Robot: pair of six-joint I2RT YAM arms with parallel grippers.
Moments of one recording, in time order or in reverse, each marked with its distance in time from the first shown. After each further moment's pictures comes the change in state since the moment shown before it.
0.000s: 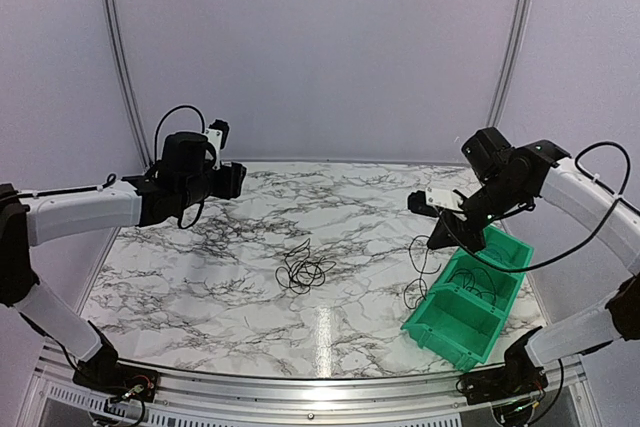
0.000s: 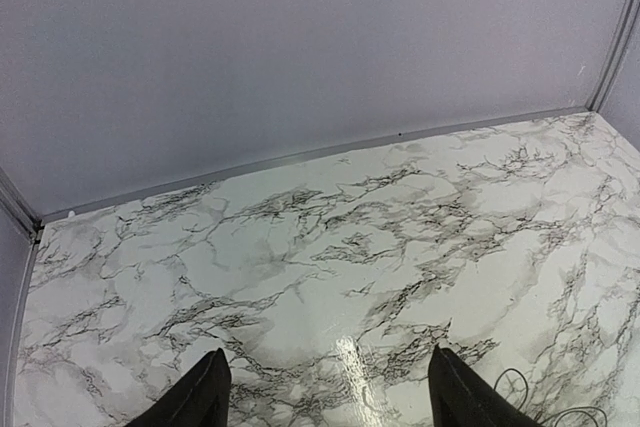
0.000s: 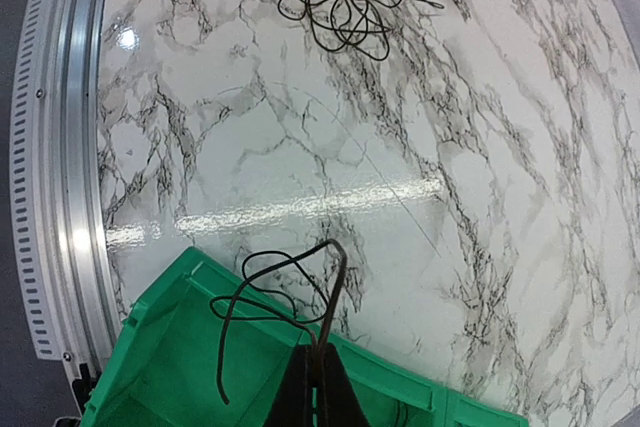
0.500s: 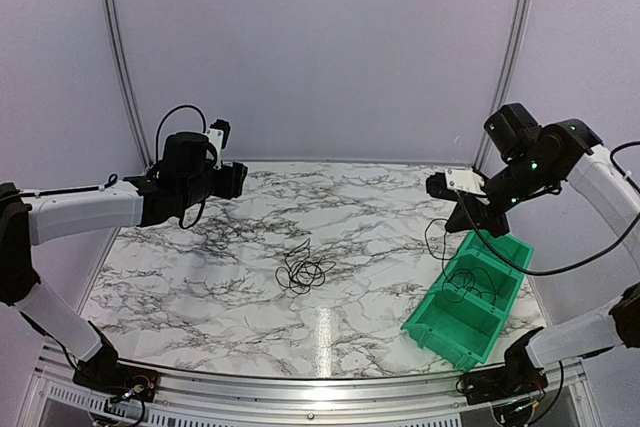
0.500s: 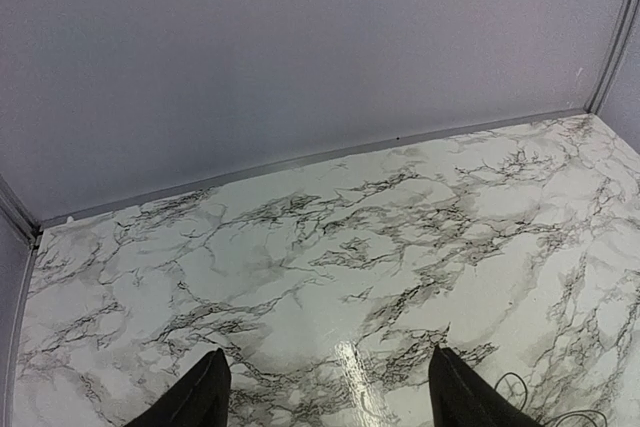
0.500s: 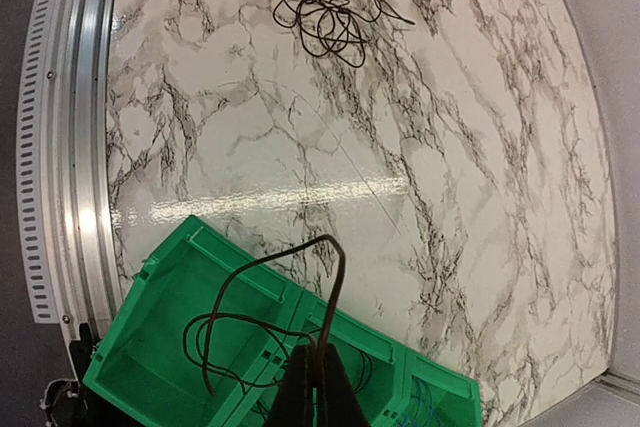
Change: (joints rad) left arm 0.004 0.015 0.000 0.022 0.001 0.012; right arm -0.028 -0.047 0.188 -0.208 0.047 -0.083
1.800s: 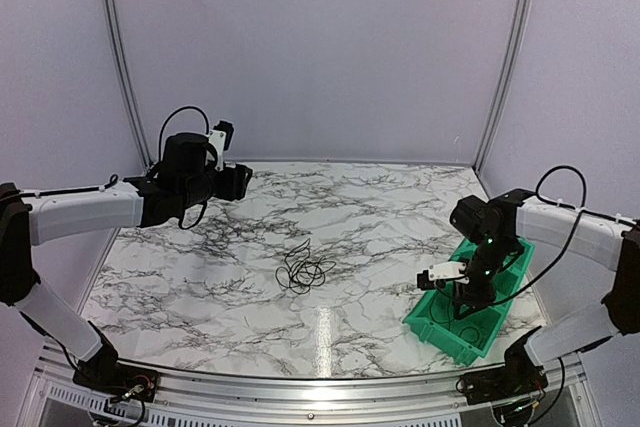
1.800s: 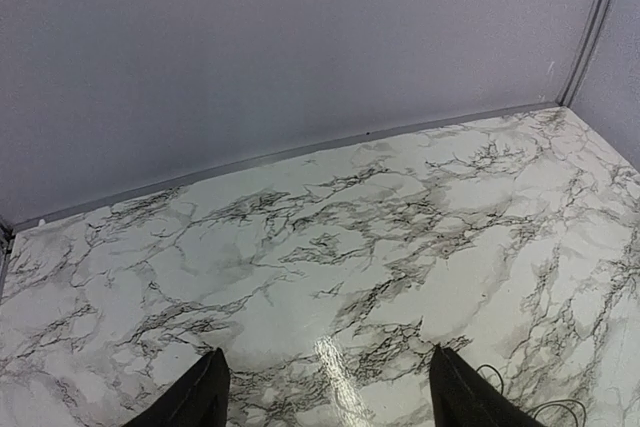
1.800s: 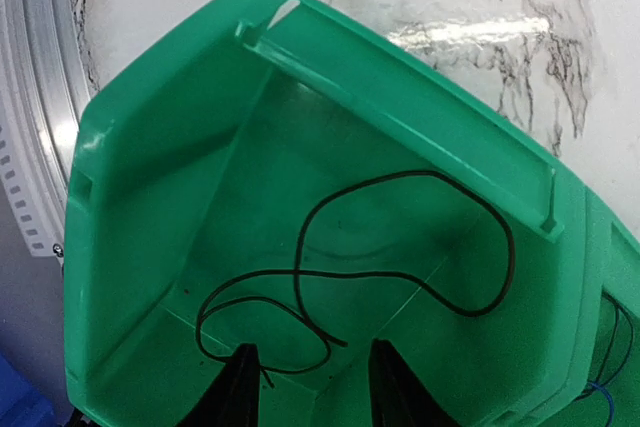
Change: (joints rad) left arm 0.000 0.000 -0.006 0.007 0.069 -0.010; right arm -0.001 0.080 -0.565 0.148 0.187 0.063
